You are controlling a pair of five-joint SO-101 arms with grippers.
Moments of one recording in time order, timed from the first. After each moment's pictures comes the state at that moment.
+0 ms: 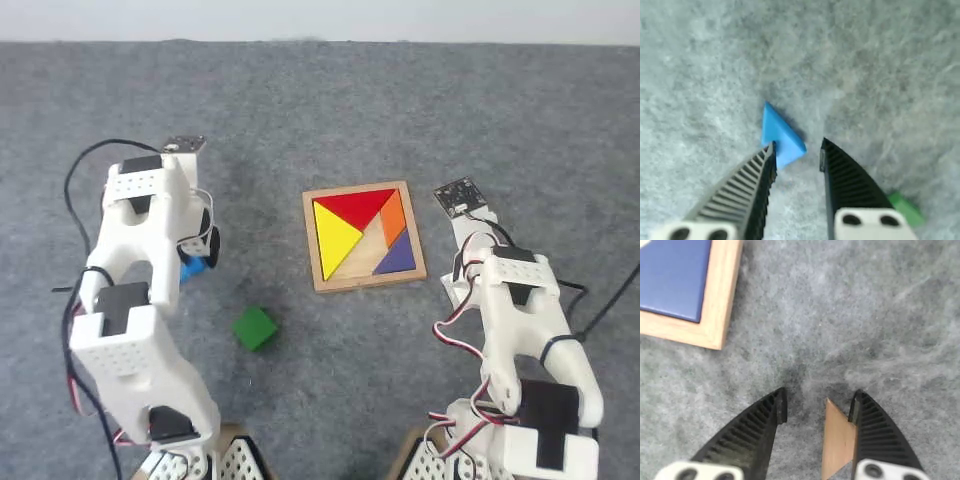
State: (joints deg) left arm -16.0 23.3 9.0 78.1 -5.9; right arm 3.9 -10.5 52.3 42.6 29.6
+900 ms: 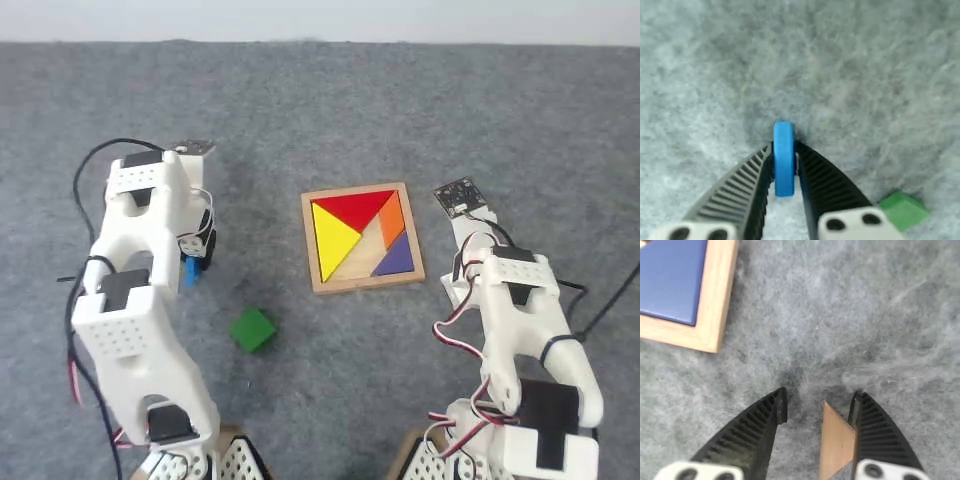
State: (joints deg) left arm -17.2 31.1 1.4 83.0 -12.4; right arm 3.7 -10.5 52.3 42.6 29.6
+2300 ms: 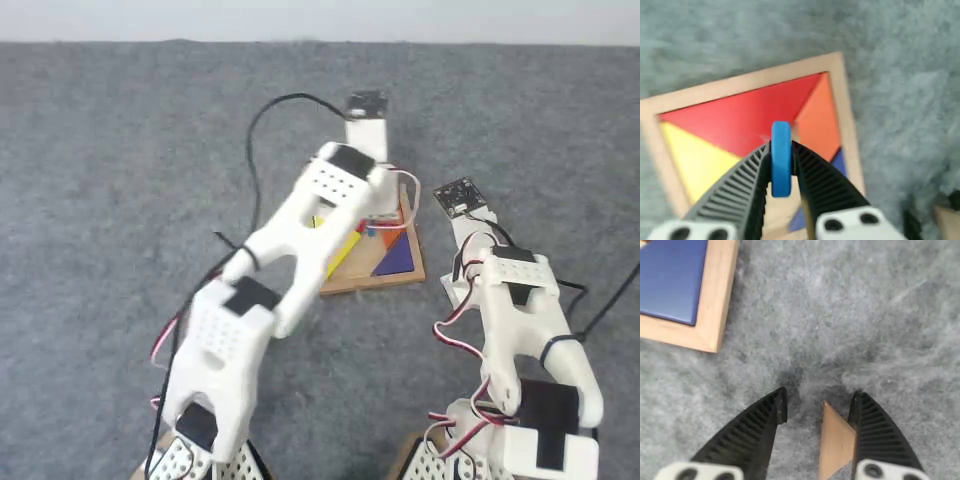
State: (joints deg) left arm 26.4 40.2 -25.8 72.0 34.6; right arm 3.9 -10.5 52.3 42.6 29.6
